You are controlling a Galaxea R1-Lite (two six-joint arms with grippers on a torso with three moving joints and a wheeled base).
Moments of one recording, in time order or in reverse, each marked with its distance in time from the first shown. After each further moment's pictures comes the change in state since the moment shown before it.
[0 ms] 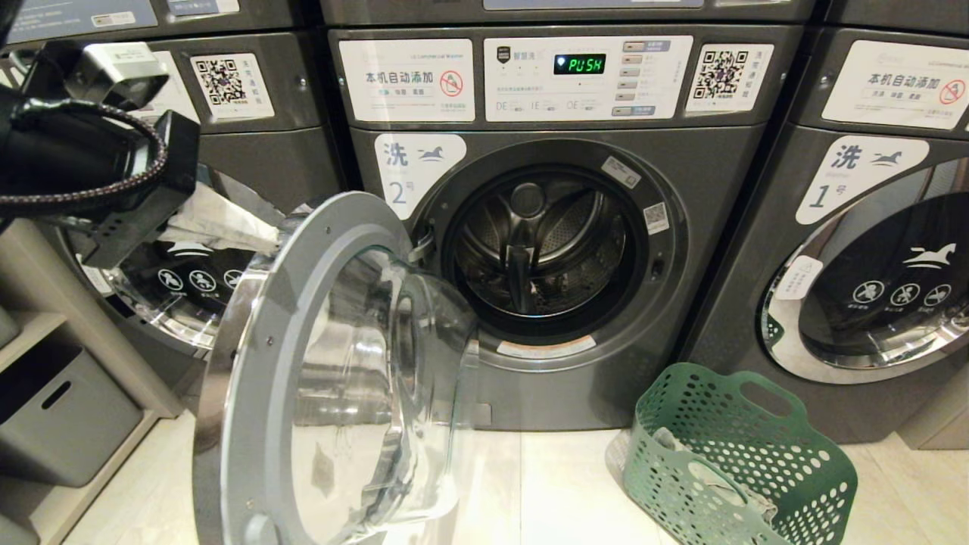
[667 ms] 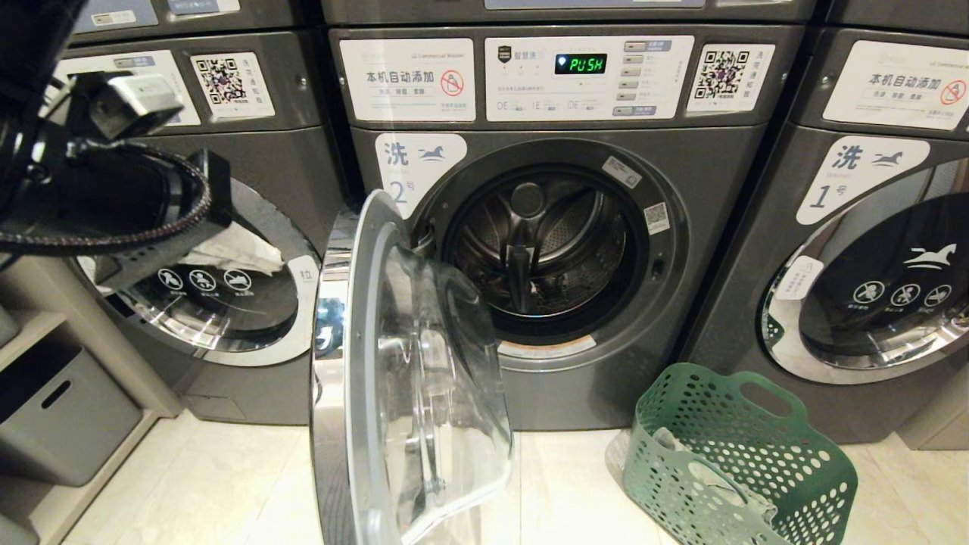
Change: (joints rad) left arm -0.060 -0.004 0.112 -0.069 0.177 -0.039; right arm 0.000 0.000 -0.001 0.000 0.000 0.002
